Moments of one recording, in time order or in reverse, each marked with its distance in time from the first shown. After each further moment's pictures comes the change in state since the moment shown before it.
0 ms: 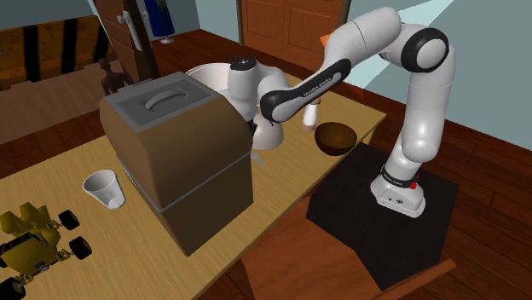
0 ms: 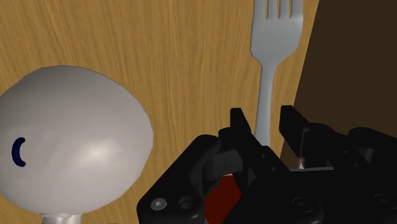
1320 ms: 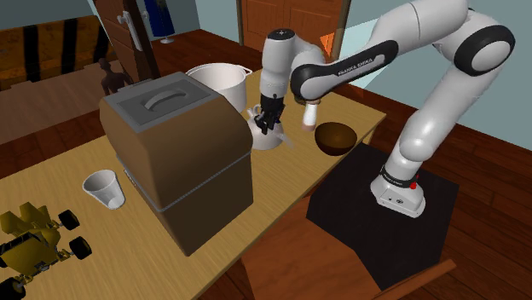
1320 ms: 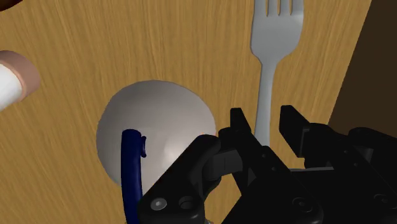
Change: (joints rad) arm -0.104 -0.408 -0.033 -0.281 0.271 -0.035 -0.249
